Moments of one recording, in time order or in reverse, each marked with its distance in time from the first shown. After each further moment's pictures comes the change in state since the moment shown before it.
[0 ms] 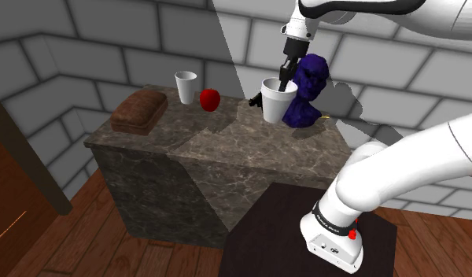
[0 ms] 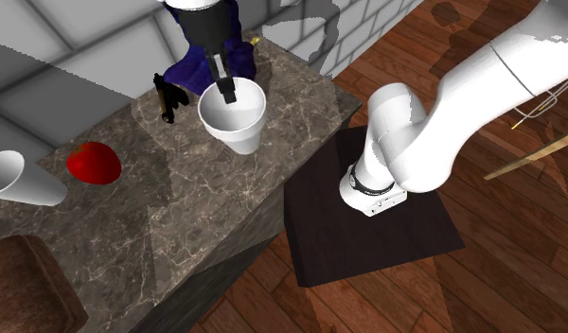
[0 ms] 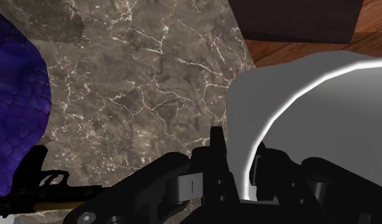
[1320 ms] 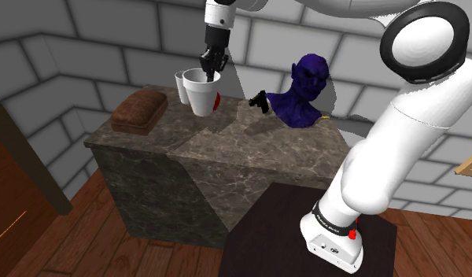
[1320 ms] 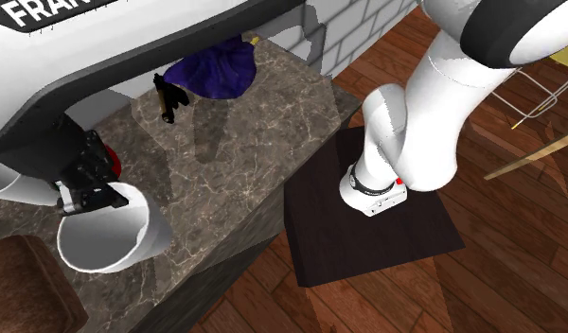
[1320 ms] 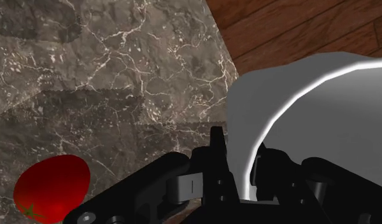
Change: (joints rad) arm 0.165 0.515 0.201 0.482 0.152 0.058 0.307
